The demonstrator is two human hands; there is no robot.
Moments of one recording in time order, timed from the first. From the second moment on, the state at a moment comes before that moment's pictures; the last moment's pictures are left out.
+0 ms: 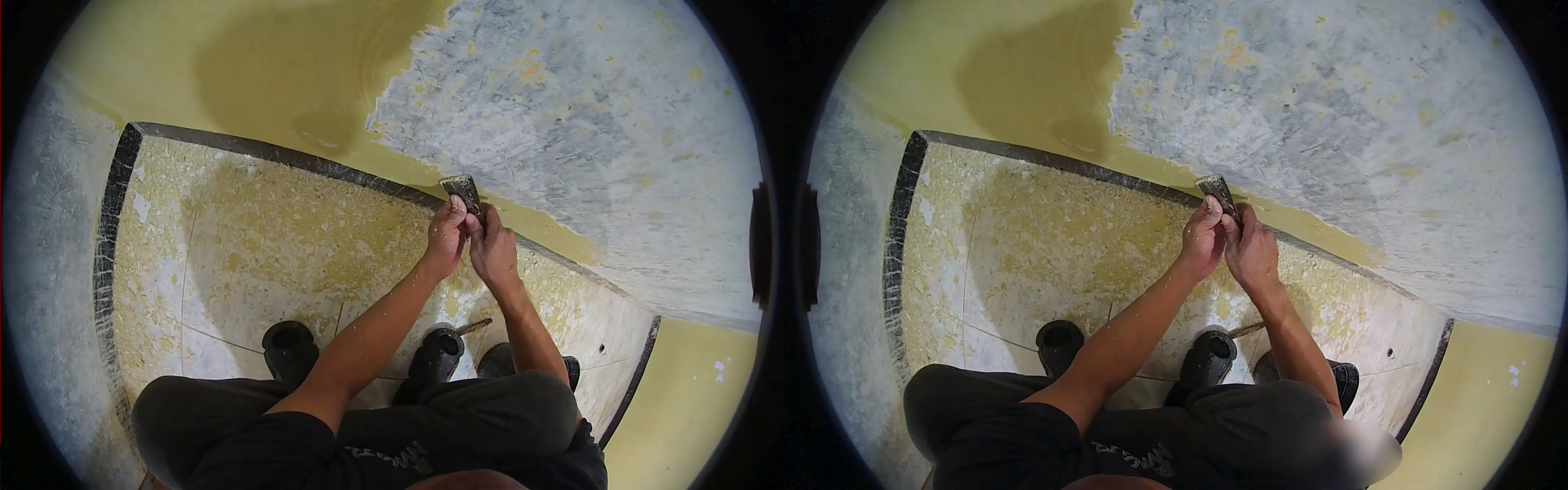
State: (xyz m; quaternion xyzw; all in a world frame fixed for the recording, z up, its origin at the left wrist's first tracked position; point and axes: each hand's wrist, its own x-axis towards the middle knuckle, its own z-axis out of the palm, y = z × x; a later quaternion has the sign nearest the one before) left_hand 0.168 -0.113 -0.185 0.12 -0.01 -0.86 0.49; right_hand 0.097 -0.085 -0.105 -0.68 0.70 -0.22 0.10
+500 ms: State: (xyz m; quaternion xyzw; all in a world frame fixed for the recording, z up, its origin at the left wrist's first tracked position) left_hand 0.173 -0.116 -0.160 0.08 0.03 -0.91 0.40; right_hand 0.111 -0.083 -0.100 -0.61 0.78 -0.10 0.00
